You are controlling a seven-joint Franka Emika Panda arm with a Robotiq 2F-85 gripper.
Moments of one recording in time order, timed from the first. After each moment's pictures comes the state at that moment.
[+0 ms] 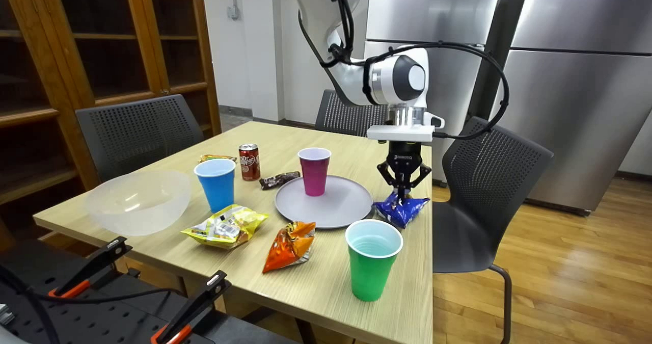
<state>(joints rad) -0.32 1.00 -0.19 -1.30 -0.10 2.11 -0.25</state>
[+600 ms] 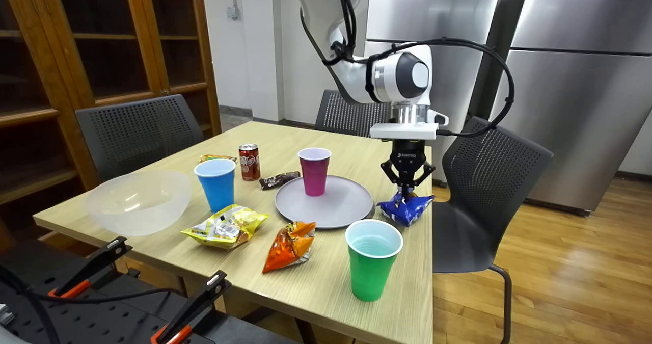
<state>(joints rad) -0.32 1.00 -0.19 -1.30 -0.10 2.11 -0.25</state>
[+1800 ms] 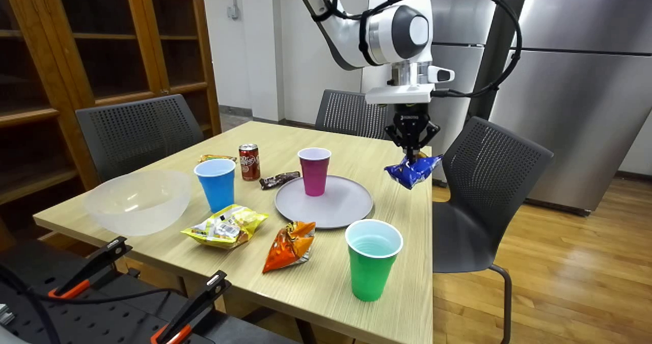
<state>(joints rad) -0.30 0.77 -0.20 -1.50 -0.10 2.29 -0.11</state>
